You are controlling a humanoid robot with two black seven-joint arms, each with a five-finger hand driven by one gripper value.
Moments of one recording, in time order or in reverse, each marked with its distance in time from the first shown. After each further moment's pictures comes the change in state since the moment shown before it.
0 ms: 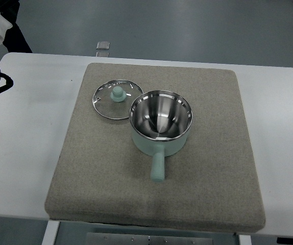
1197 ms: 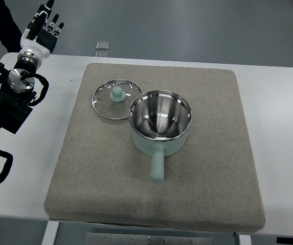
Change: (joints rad) left arm 0.022 -0.181 -0.191 0.079 -0.408 0.077 0.404; right arm 0.000 0.000 0.000 0.000 0.000 0.000 0.000
